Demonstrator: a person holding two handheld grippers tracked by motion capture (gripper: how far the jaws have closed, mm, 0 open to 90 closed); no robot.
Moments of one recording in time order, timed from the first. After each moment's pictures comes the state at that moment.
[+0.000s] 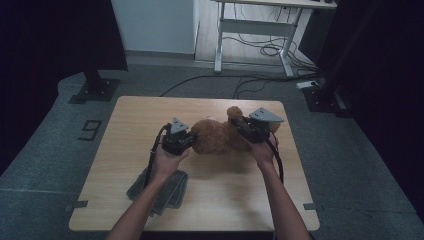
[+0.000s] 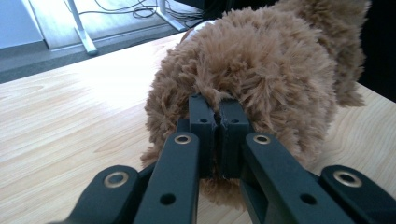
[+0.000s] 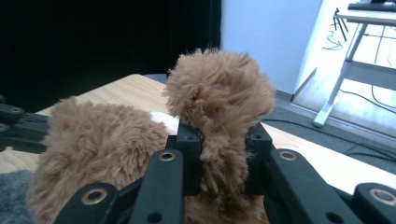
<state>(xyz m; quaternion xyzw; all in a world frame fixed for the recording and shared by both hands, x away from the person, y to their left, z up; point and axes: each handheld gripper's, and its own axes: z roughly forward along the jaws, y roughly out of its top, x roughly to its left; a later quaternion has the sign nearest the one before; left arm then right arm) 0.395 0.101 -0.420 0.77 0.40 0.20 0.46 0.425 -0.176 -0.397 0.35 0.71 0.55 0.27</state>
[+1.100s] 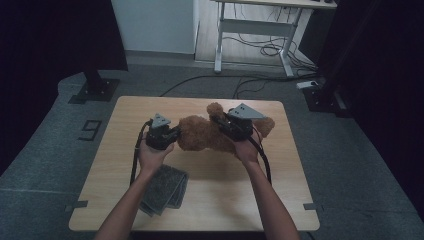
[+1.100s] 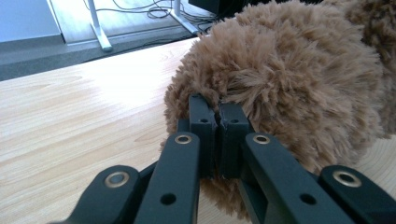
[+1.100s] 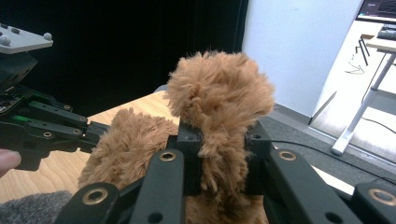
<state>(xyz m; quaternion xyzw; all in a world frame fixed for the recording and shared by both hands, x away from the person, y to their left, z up) 0.408 0.145 -0.421 0.75 0.43 0.20 0.46 0.413 -0.123 -0.373 0.30 0.72 0.56 0.27</state>
